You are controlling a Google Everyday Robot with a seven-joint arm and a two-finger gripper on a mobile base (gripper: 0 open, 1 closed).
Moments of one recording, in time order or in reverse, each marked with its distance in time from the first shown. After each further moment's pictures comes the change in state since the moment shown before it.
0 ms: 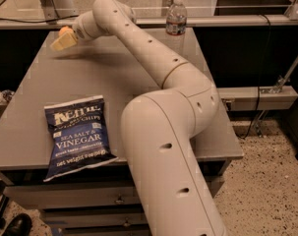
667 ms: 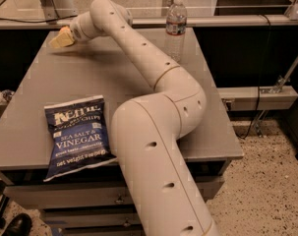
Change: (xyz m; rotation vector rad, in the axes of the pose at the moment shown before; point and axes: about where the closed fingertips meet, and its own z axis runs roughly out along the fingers) arm 0.000 -0.004 0.019 -0.014 -0.010 0.050
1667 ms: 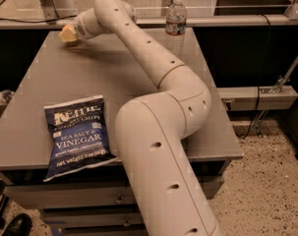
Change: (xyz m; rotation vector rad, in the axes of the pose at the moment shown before) arm 0.000 -0.008 -0.013 0.008 0.005 0.013
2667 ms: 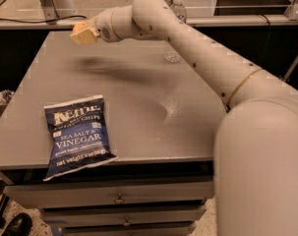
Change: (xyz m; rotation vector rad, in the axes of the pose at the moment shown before) arm -0.007 0.052 -0.146 -0.067 -0.145 -0.080
